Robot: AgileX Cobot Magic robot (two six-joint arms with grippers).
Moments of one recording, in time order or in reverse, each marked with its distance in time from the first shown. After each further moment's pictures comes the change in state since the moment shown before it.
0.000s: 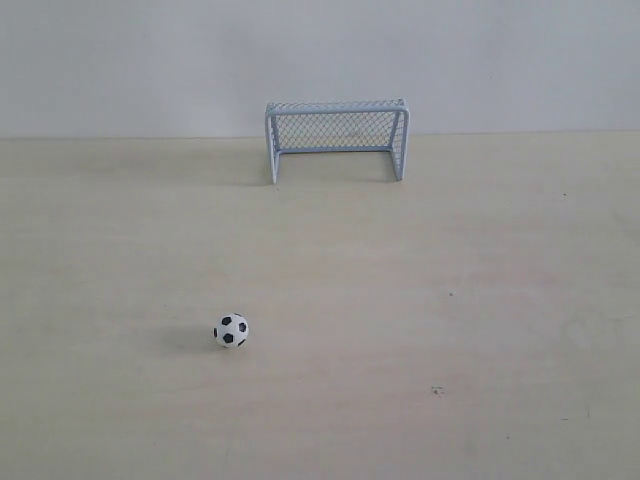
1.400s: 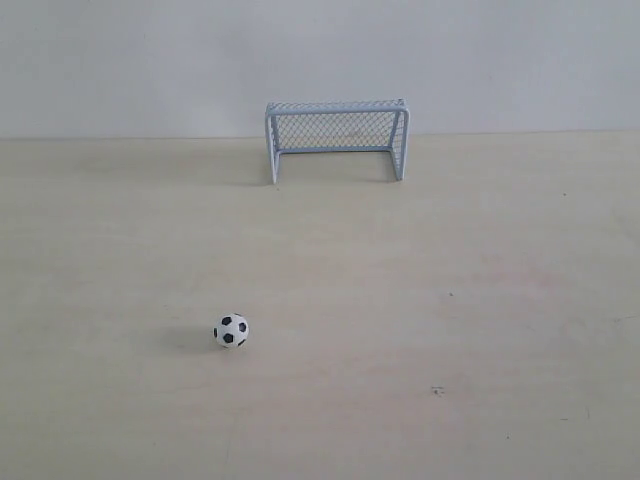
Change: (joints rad) left arm 0.000 0.000 0.000 0.000 0.000 0.000; right arm 0.000 0.003 0.327 -0.101 -0.072 0.000
